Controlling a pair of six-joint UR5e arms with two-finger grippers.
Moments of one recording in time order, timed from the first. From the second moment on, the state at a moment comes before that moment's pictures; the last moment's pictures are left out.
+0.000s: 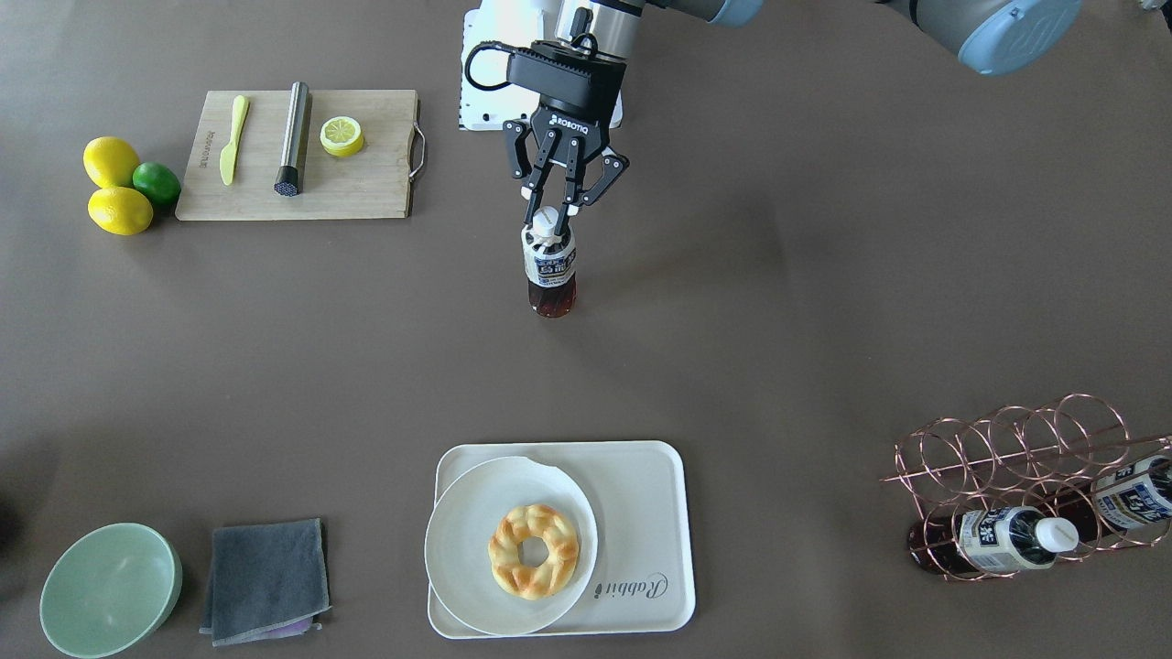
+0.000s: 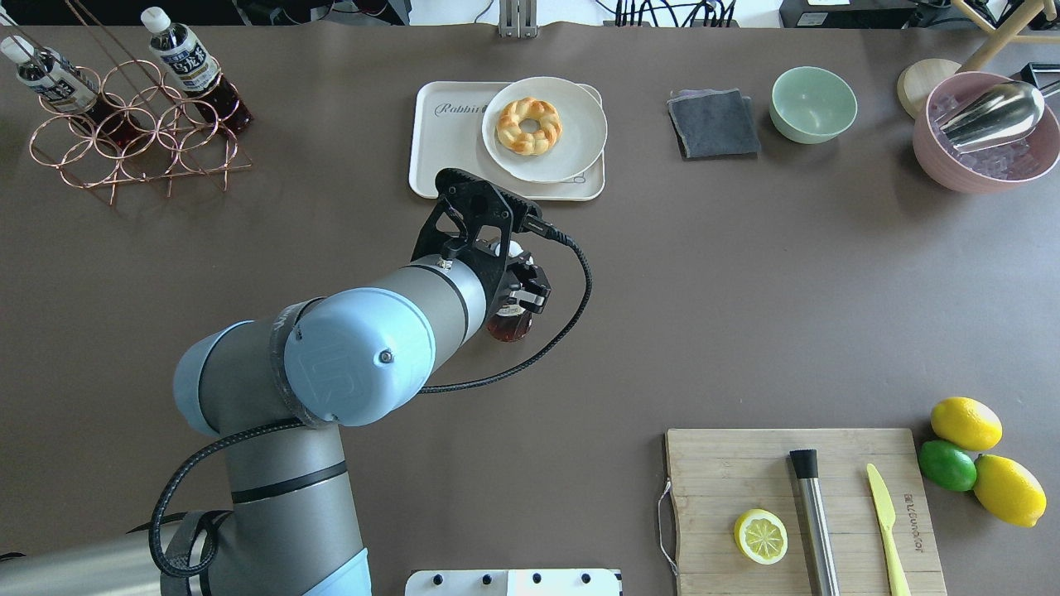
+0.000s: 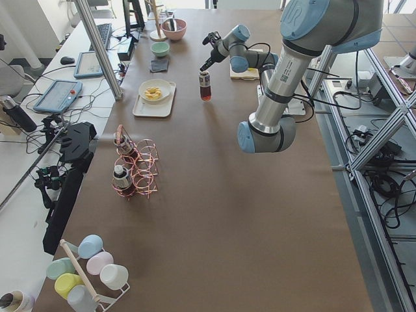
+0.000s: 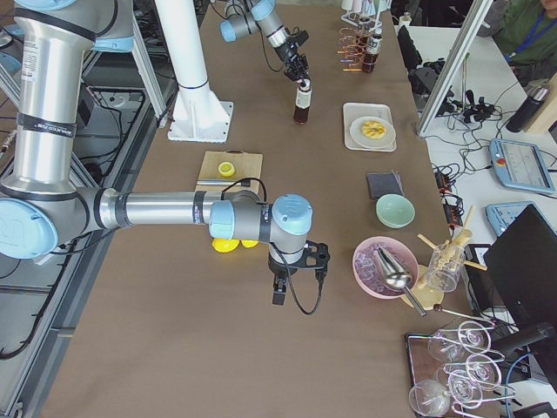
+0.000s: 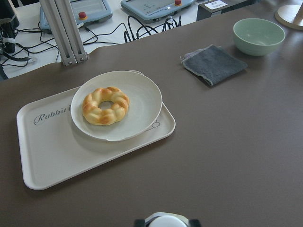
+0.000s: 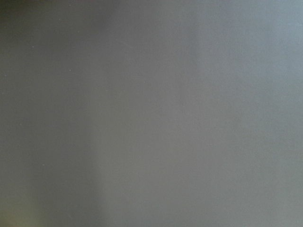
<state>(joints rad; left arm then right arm) -0.36 -2.25 -1.91 -1.77 -1.27 -0.83 1.52 -1.76 1.80 -1.65 2.25 0.08</state>
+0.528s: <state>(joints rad) -0.34 -2.24 -1.91 -1.77 -1.23 -0.85 1.52 -1.76 1.80 -1.65 2.25 0.08</state>
